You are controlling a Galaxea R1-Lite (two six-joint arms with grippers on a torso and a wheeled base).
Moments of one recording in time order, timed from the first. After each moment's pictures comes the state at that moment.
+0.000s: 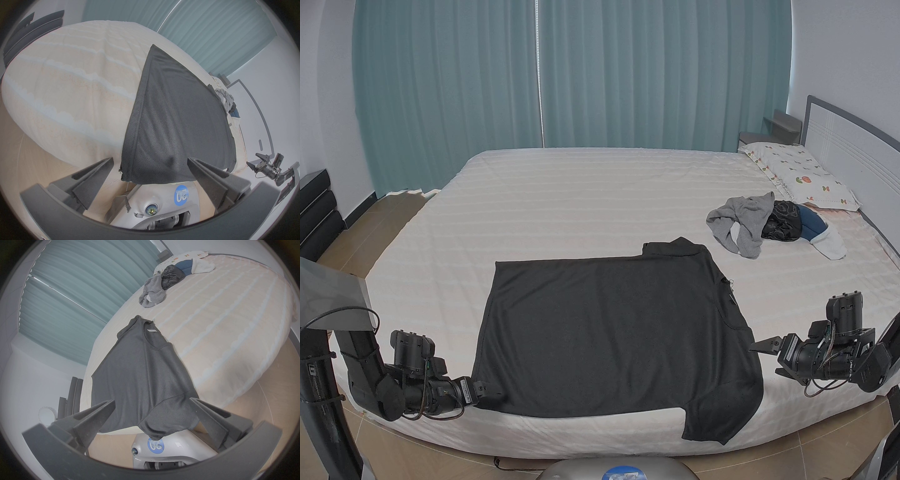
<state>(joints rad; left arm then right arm) -0.06 2.18 -0.29 -0.97 -0.32 -0.44 0.10 1.83 -0.32 -0.79 0.24 0.71</state>
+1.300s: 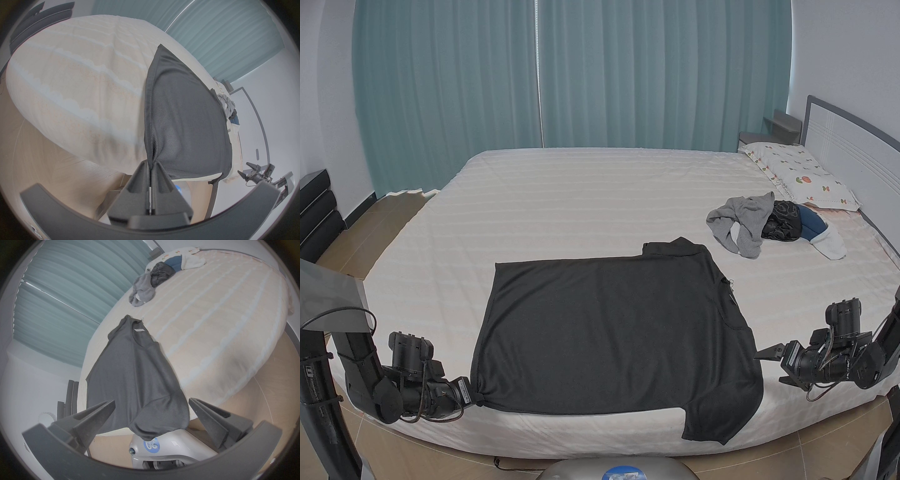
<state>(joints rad) -0.06 2.15 -0.26 -0.97 -0.33 -0.55 0.02 1.95 -0.33 -0.79 0.28 0.68</state>
